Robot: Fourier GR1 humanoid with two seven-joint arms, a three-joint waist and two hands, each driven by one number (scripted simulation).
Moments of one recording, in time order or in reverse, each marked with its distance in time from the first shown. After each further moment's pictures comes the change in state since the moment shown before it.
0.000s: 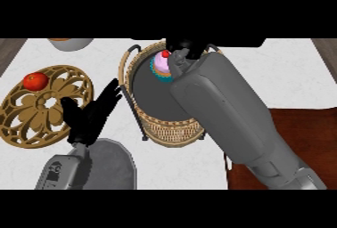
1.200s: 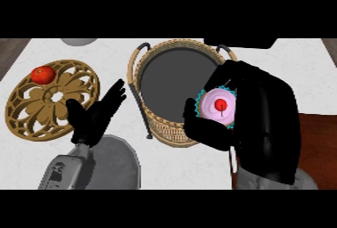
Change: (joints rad) left arm 0.000 -0.003 -0.031 -0.006 -0.004 -0.012 -0.008; right arm 0.559 -0.003 0.126 -0.844 0.391 0.848 0.221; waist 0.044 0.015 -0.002
